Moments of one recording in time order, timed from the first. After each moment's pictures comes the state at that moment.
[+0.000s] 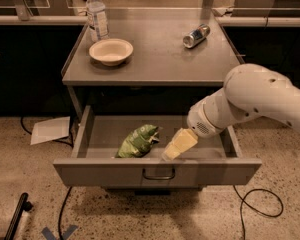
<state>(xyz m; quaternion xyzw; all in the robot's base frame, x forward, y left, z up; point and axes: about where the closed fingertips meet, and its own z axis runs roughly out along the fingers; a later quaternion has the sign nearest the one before) 0.529 -0.090 0.750 -0.48 0.83 0.13 0.26</state>
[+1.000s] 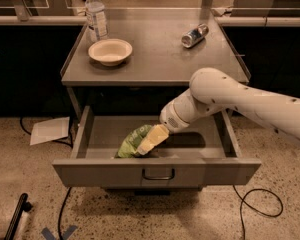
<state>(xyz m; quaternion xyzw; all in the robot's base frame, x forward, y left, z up) 0.579 -0.020 0.690 -0.49 0.81 0.22 0.23</state>
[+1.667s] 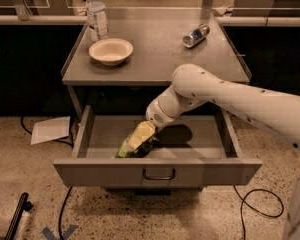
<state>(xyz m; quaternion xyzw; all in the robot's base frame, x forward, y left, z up) 0.599 0.028 0.679 -0.52 0.79 0.23 0.22</state>
